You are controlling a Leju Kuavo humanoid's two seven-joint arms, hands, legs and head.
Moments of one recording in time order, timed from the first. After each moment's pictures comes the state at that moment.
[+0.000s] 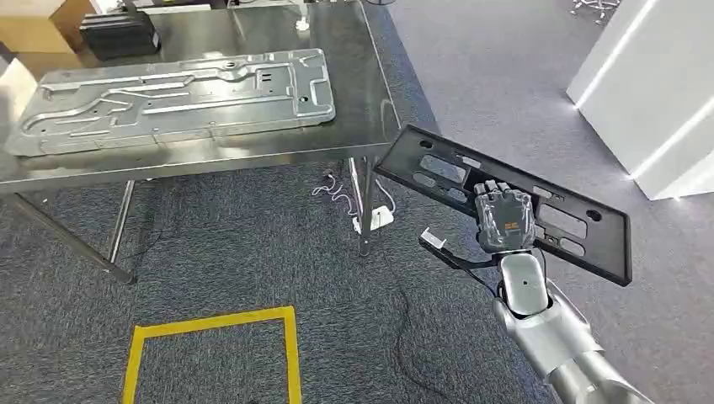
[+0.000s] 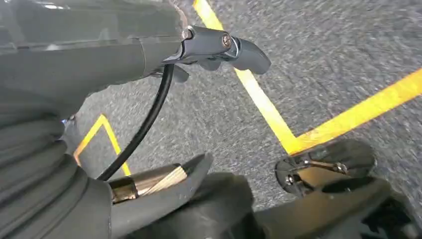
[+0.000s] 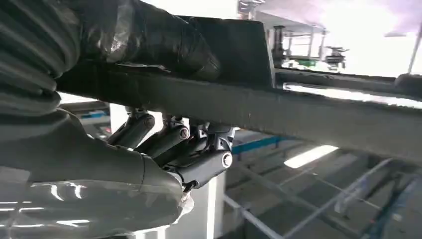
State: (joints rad) left arm -0.05 -0.11 -0.30 -0.18 -0.14 0.26 0.04; right arm -0.59 -0.17 0.59 -0.85 1.57 -0.70 0.19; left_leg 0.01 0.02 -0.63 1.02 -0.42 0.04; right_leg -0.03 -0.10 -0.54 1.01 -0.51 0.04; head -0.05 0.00
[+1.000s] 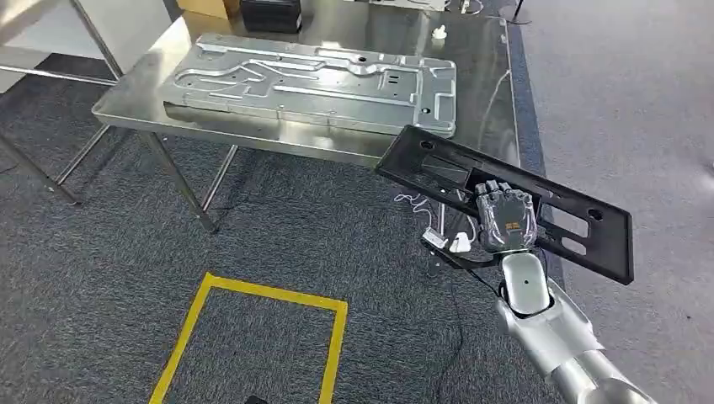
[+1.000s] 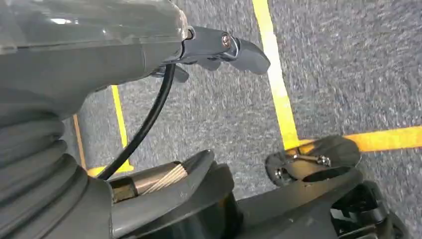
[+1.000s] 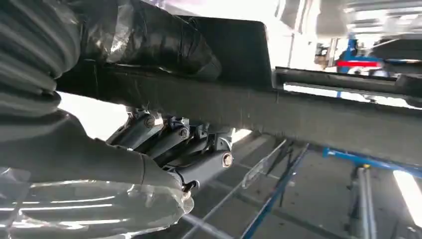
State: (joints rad) left arm -0.05 -0.13 -0.29 -0.18 -0.12 0.27 0.04; right arm -0.58 -0.18 0.59 -0.85 1.57 -0.70 0.19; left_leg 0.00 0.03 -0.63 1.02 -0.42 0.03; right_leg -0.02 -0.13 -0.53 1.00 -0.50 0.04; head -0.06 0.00
